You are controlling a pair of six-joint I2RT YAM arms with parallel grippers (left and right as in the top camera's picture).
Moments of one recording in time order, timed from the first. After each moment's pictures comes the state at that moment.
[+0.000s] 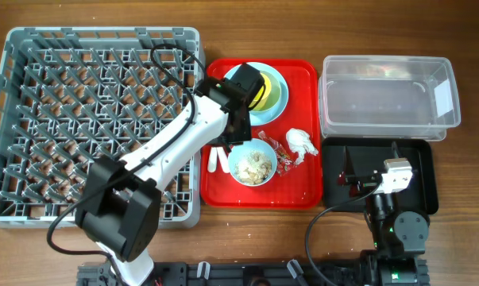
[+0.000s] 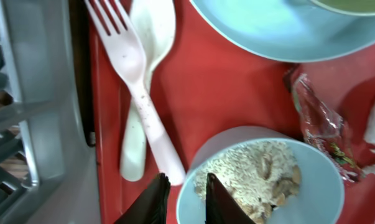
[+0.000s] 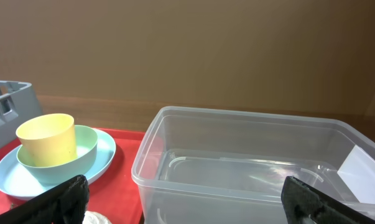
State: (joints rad) left arm -0.61 1.86 1.45 -1.06 -0.06 -0.67; right arm 0.00 0.02 0.01 0.00 -0.06 -0.05
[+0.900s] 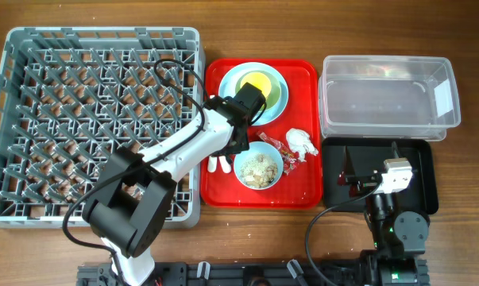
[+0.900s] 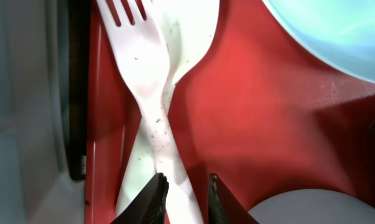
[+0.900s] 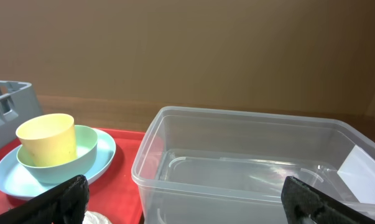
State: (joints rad) left arm -0.64 1.90 1.28 -0.87 -0.16 -0.77; right arm 0.00 0.02 0.01 0.00 -0.06 -0.05
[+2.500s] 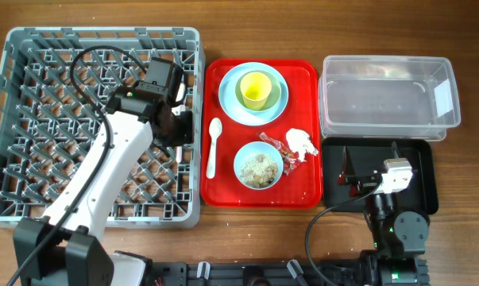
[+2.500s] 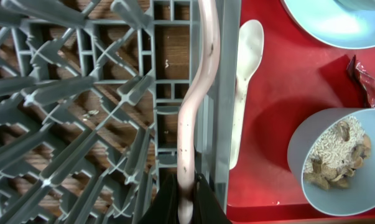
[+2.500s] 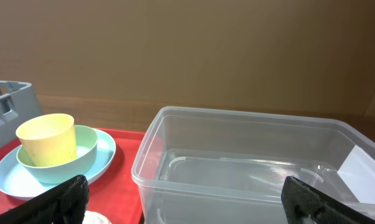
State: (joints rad) left arm -0.28 1.55 1.25 -1.06 0.04 -0.28; right arm 0.00 0.02 0.01 0.00 -0.06 -0.05
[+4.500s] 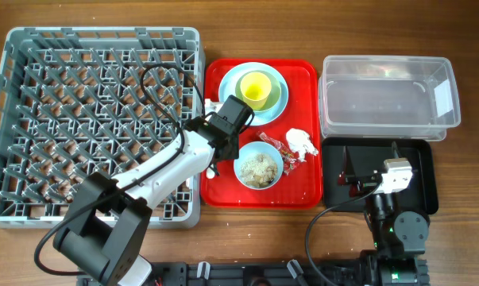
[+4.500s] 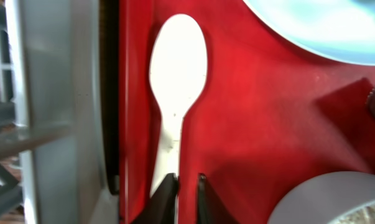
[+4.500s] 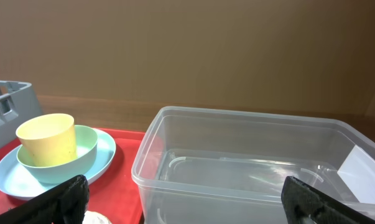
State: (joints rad) left arm -0.62 1.71 1.05 -0.65 -0.22 -0.60; right arm 0.00 0.02 0.01 0.00 -0.06 -0.05
